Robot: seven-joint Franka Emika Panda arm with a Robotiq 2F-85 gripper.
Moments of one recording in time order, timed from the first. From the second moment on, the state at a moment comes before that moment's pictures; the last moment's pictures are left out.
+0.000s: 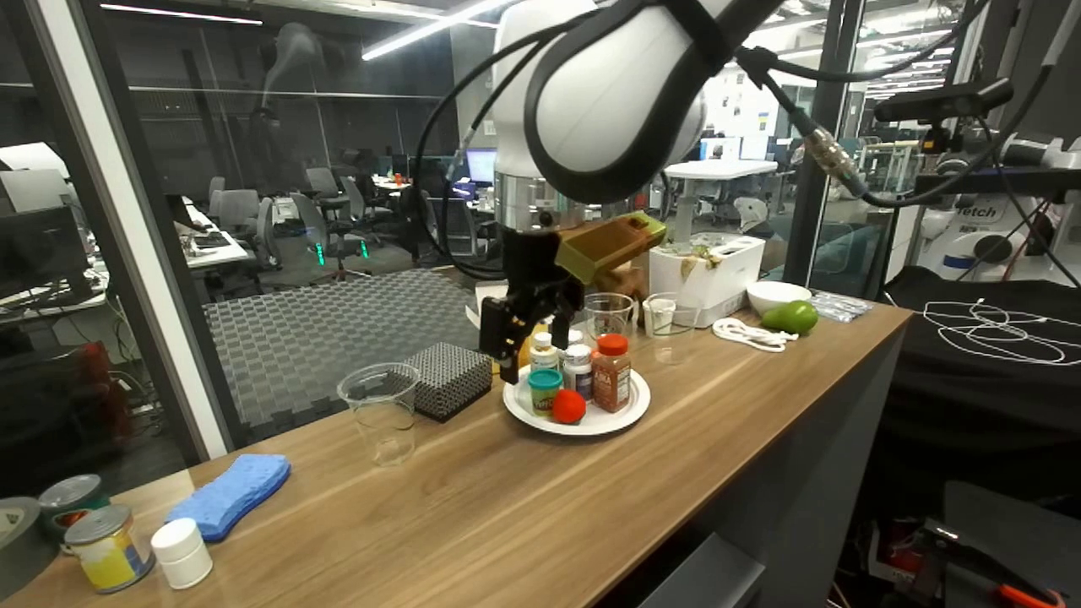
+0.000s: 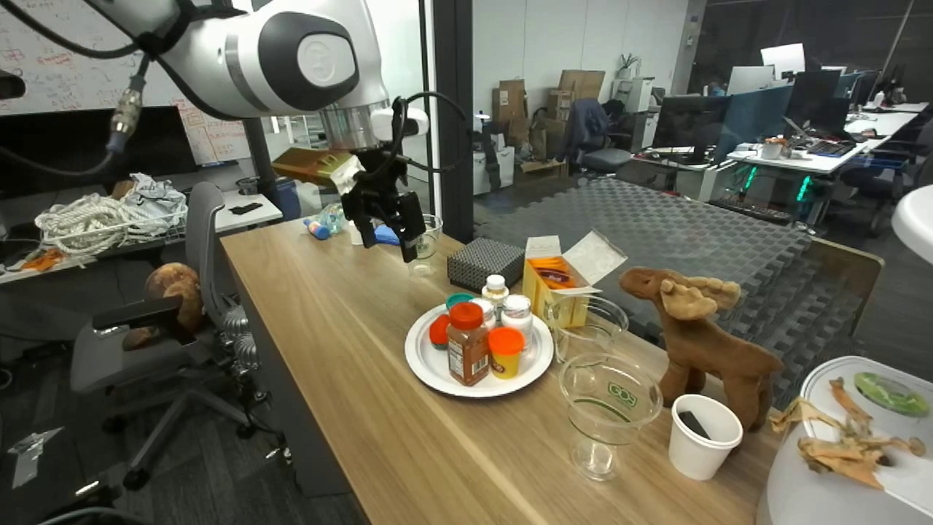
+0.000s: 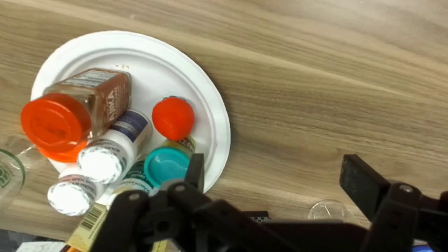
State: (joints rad) arm 0.15 0.26 0.03 -2.06 -0.14 2.43 0.19
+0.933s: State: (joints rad) arm 0.21 0.66 0.08 -1.45 -0.13 2.19 0.20
